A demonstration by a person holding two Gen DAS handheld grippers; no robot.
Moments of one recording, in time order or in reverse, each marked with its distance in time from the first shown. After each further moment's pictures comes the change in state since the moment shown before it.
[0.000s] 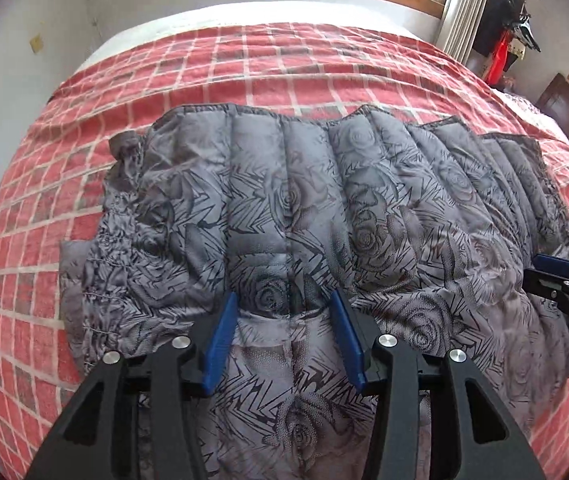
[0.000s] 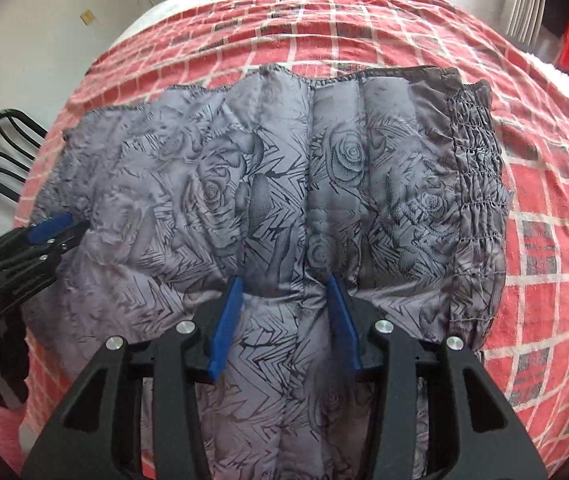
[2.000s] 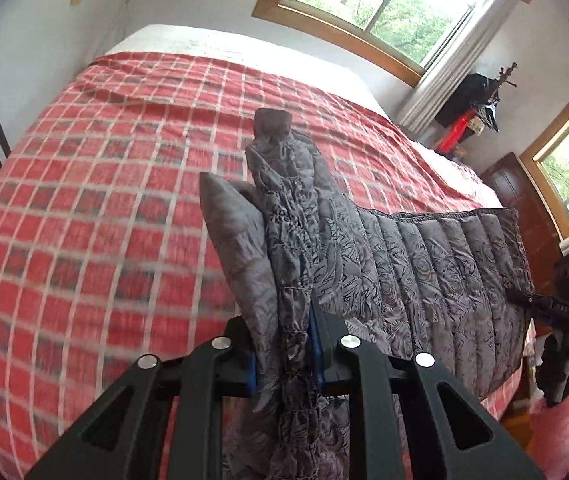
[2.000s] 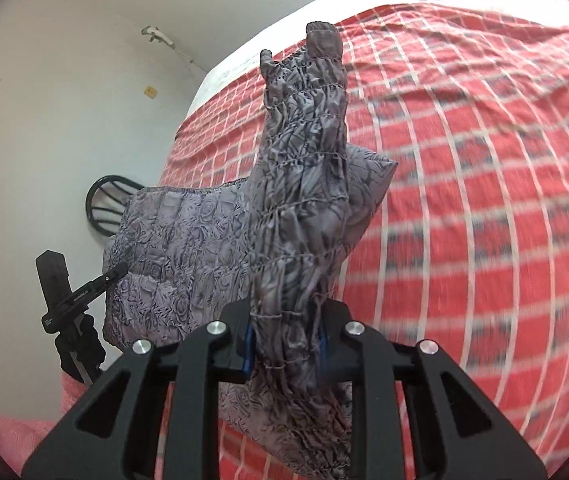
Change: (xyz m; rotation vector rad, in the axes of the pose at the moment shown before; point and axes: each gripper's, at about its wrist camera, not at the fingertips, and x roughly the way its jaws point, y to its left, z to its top) left arm -0.171 0.085 -0.089 -0.203 -0.105 -0.286; right arm -0.175 -0.083 -0.116 0.206 -0.076 0.446
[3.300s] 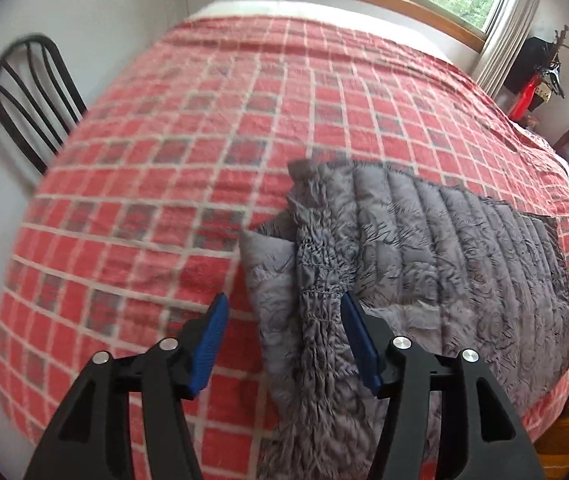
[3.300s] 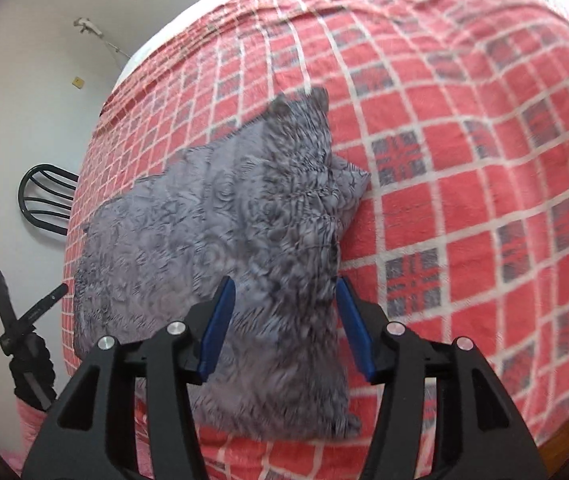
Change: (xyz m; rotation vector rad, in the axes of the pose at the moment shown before) left arm -0.021 0.029 -0.122 0.000 0.048 0.334; right arm -0.008 -0.018 -0.133 0.086 -0.008 -0.298
